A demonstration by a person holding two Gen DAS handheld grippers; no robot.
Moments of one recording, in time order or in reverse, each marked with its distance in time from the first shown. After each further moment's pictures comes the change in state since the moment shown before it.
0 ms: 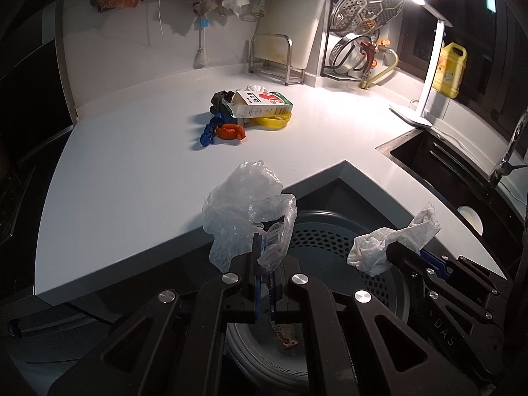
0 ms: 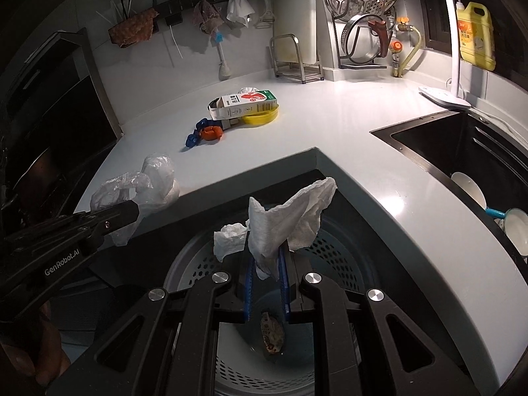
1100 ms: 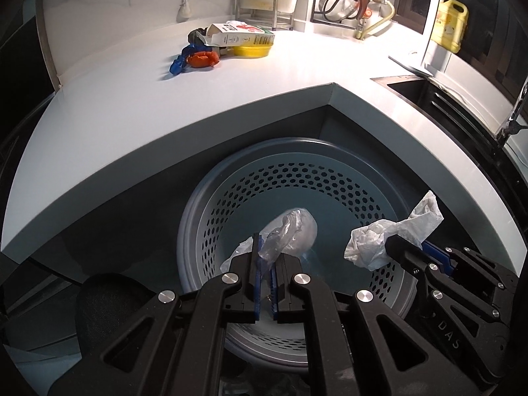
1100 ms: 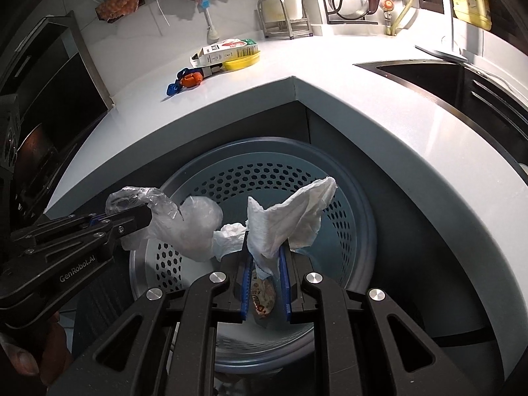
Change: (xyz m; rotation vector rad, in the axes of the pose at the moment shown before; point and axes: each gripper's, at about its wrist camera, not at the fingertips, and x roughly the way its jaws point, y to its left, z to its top) left arm 0.046 -0.025 -0.048 0.022 0.168 0.000; right arm 0.023 -0.028 -0.052 0.029 0.125 0.013
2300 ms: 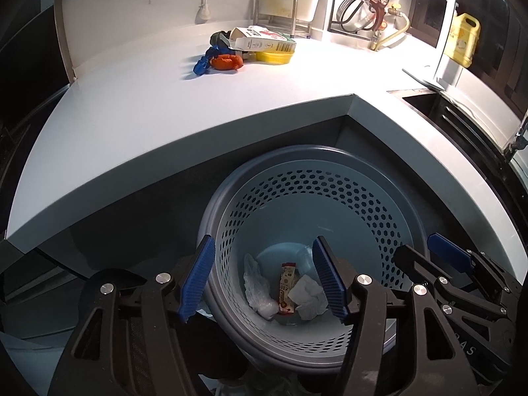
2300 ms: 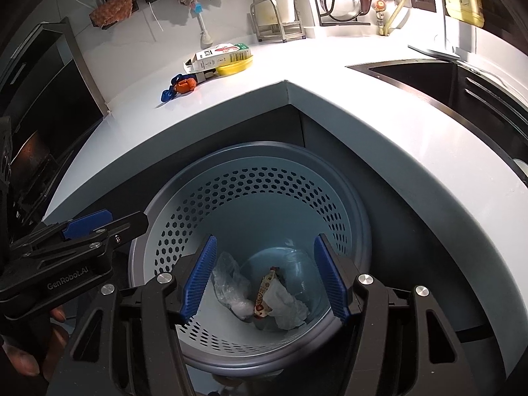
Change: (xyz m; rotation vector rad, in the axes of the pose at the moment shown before) left arm -0.006 0.016 -0.003 -0.055 -0.036 0.030; right arm -0.002 -0.003 0.002 0.023 -0.018 -0.011
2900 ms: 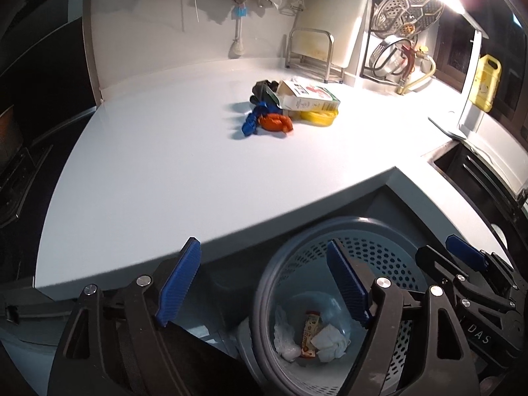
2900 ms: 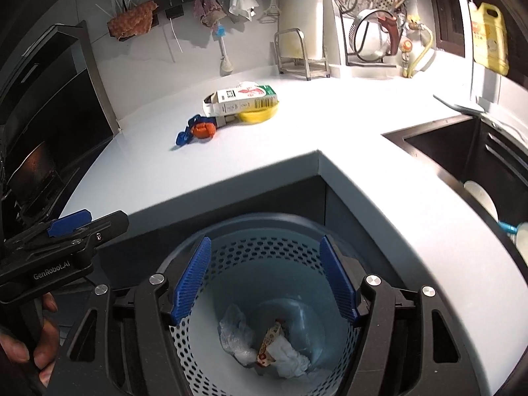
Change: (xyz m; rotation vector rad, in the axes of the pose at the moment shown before) left arm -0.014 0.048 0.060 -0.067 -0.145 0.073; right arm 0.011 0.030 0.071 -0.101 -0.123 0.016
